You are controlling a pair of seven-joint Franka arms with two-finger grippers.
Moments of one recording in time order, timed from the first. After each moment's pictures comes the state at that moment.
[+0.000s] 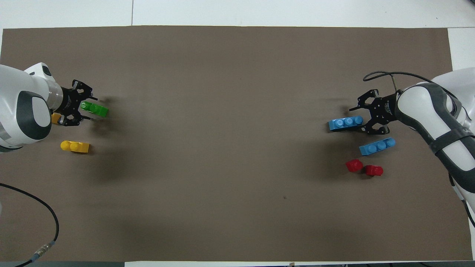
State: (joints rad) left arm 0.01 0.40 0.08 -1.85 -0.19 2.28 -0.93; right arm -0.16 0.37 0.04 -1.90 0.48 2.09 0.95
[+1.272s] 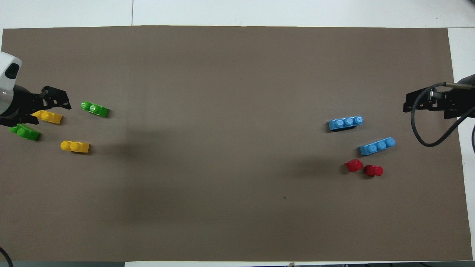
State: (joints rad) left arm -0.01 0.06 0.07 -1.81 -0.02 1.88 -0.21; right arm -0.08 -0.01 0.05 -1.67 0.01 1.64 0.12
